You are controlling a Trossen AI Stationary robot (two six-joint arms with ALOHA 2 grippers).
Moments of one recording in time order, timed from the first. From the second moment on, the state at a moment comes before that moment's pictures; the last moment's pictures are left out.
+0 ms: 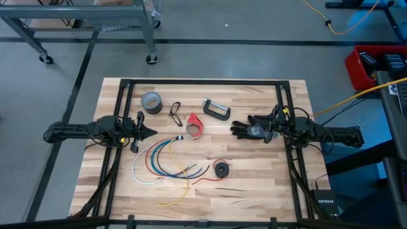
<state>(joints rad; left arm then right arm) -0.01 0.01 0.01 0.01 -0.01 -0.03 0.00 0.02 0.03 0.00 0.35 0.06</state>
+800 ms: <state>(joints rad) -0.01 0.01 0.01 0.03 -0.08 -0.32 0.00 0.05 0.04 -0.01 0.28 0.55</state>
